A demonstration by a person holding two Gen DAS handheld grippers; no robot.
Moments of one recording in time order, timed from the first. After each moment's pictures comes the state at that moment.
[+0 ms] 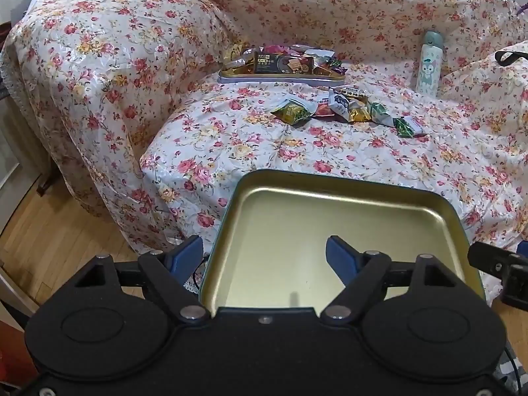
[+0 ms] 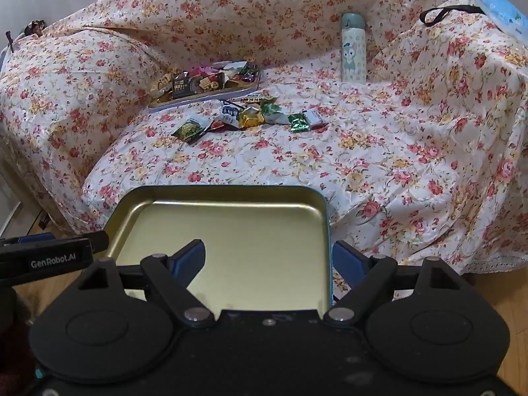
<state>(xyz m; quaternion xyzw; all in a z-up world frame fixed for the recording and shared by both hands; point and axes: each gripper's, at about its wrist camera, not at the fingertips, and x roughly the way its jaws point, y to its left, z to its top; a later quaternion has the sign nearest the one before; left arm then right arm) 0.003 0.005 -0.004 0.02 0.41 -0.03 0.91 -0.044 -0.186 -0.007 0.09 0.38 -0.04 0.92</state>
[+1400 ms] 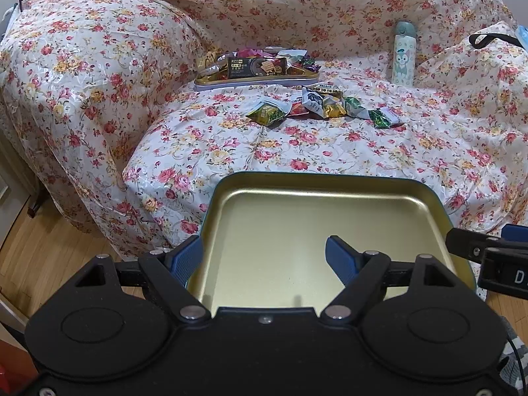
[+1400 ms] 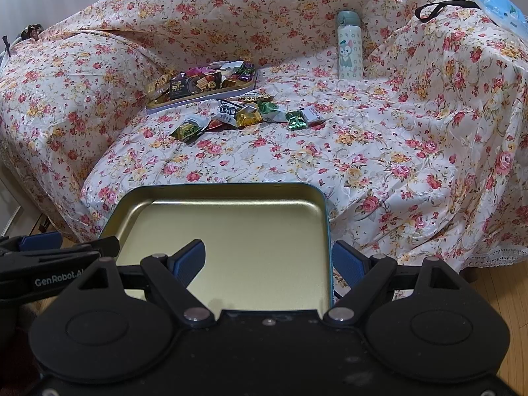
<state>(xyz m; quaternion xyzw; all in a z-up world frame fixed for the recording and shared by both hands) -0.005 -0.008 -0.006 0.05 0.40 -0.06 0.92 -0.047 -0.183 -0.011 0.09 0.38 -0.05 0.92</state>
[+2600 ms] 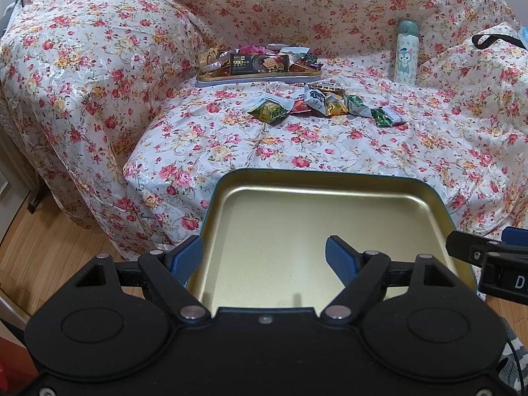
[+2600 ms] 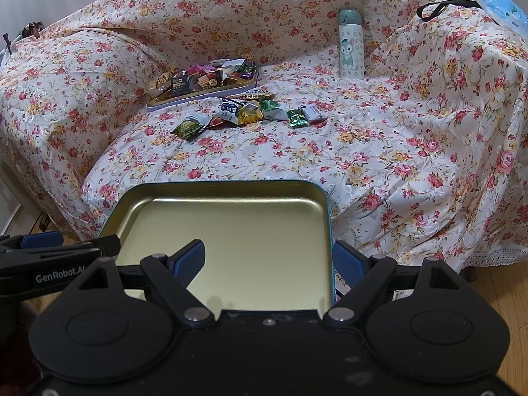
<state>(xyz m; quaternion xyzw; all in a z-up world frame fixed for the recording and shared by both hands) -0.005 -0.009 -0.009 0.04 0.40 -0.06 0.91 -0.048 -0.180 -0.012 0.09 0.39 -0.05 0.92</state>
